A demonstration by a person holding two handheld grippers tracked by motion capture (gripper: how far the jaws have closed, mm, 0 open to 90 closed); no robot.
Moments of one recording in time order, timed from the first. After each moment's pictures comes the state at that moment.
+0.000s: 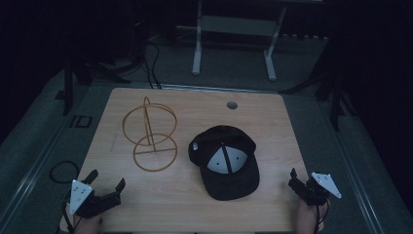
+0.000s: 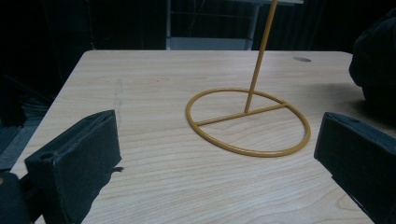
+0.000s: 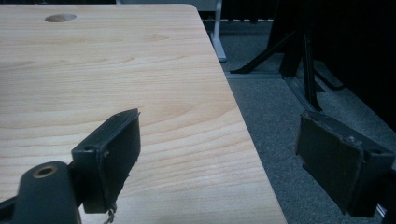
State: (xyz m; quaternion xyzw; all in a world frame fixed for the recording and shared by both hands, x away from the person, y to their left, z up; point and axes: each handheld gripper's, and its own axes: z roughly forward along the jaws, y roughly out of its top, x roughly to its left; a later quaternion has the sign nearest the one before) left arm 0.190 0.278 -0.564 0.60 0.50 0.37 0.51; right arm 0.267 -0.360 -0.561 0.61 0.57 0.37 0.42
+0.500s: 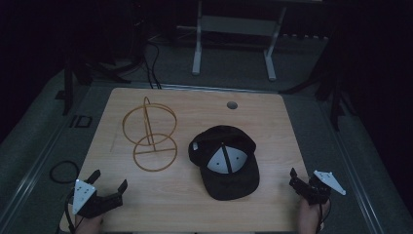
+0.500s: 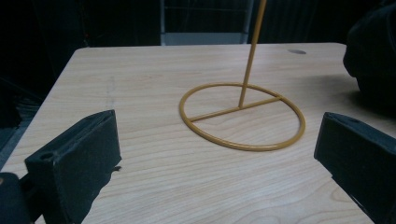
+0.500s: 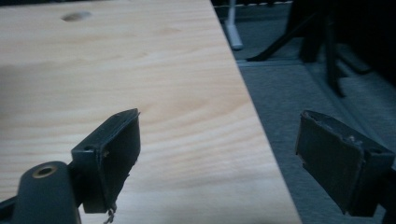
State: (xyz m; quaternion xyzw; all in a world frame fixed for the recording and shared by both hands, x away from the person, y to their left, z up) left arm 0.191 0.273 -0.564 0.62 0.49 0.36 0.51; right arm 0.270 -0.364 -0.553 0.62 0.58 0.38 0.37
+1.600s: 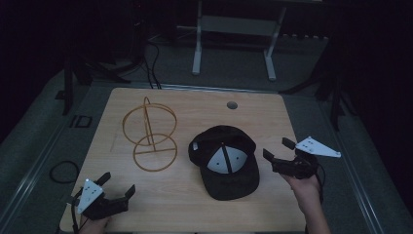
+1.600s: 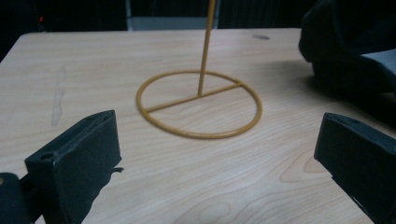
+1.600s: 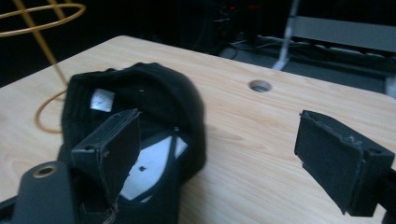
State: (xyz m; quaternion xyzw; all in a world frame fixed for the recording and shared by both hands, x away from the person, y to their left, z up) left arm 0.189 0.259 -0.560 0.65 0.47 0.30 0.51; right arm 0.292 -0.287 -0.428 0.39 0.73 0.50 0.25
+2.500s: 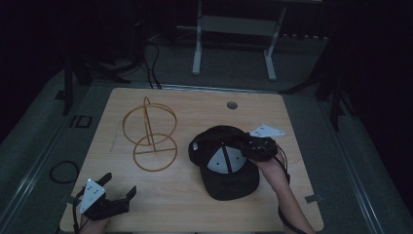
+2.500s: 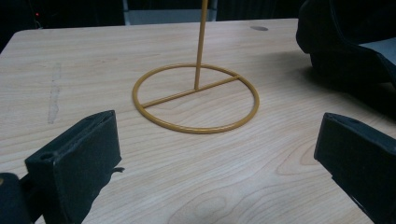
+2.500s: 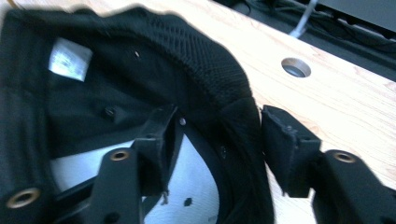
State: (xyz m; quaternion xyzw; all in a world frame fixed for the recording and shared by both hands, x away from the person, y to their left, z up) left arm 0.188 0.256 -0.557 0.67 0.46 0.30 0.50; right arm 0.359 -0.208 -0.466 0.35 0.81 0.39 0.25
